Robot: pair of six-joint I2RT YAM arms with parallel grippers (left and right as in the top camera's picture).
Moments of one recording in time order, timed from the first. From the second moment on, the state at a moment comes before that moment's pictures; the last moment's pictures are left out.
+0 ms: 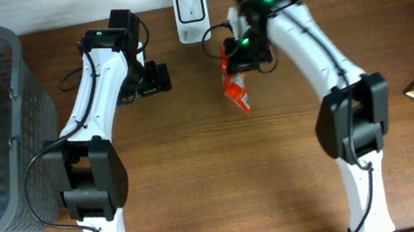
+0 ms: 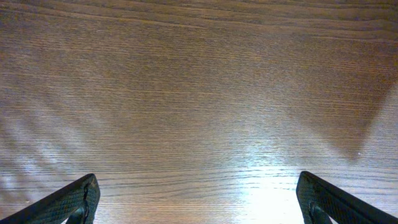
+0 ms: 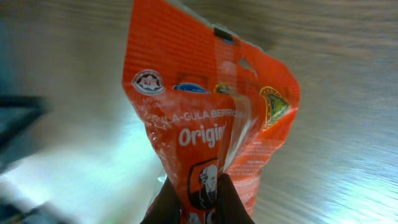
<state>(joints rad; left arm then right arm) -0.20 2.21 2.02 -1.25 0.05 -0.28 0.23 2.31 2.19 -1.26 -0.49 0.17</state>
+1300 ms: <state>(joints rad) -0.20 2.21 2.02 -1.25 0.05 -0.28 0.17 2.31 1.83 -1.21 -0.46 0.00</state>
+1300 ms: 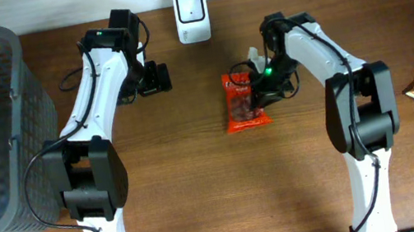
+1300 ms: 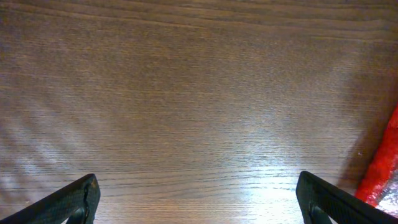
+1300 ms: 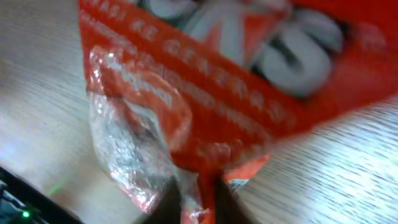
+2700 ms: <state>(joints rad) -0.20 2.21 2.02 -1.25 0.05 -0.28 0.19 2.33 2.19 -0.70 -0.58 0.47</state>
